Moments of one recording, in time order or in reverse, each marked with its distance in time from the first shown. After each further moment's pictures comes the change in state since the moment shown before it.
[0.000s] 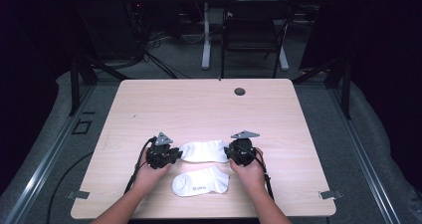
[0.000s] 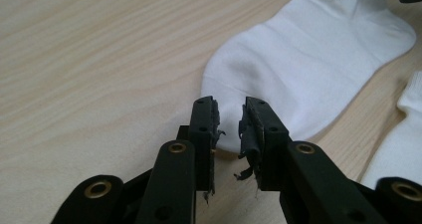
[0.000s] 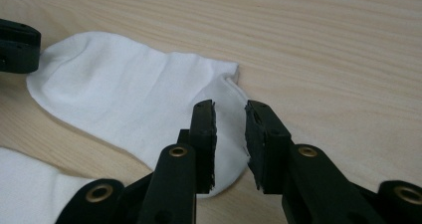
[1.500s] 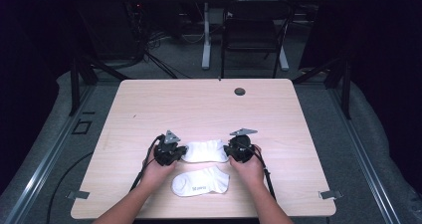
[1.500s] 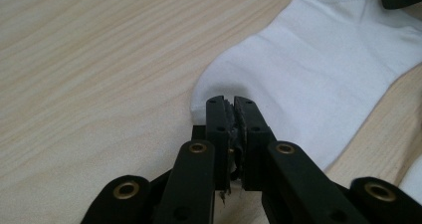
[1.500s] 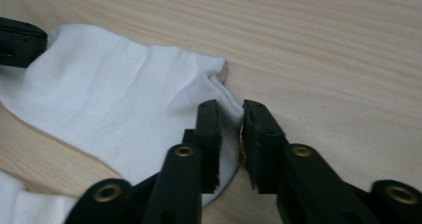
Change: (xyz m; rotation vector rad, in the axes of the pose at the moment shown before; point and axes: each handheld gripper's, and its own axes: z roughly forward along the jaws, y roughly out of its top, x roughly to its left) left arm -0.007 0.008 0.022 0.020 0.016 0.034; right arm -0.009 0.003 0.019 0.033 0.007 -0.008
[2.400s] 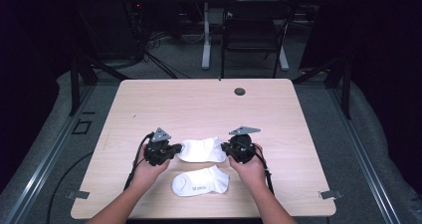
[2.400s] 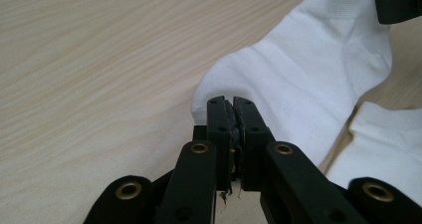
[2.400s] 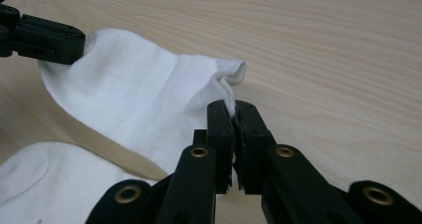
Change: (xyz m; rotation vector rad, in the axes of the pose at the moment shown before) left arm 0.001 0.006 -0.044 -0.077 -0.042 -0.031; right arm 0.019 0.014 -0.040 -0.052 0.096 -0.033
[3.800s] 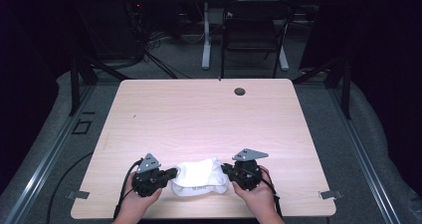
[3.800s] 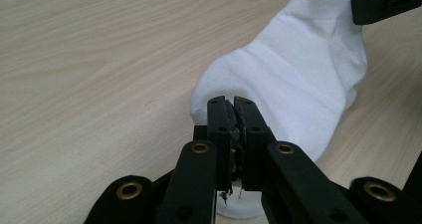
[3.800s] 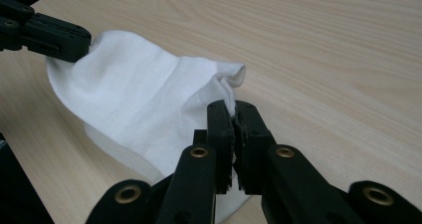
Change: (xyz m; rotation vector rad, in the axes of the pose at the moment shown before) left arm -0.047 -0.049 -0.054 -0.028 -0.066 -0.038; right arm 0.035 -0.045 -0.049 -0.021 0.074 -0.067
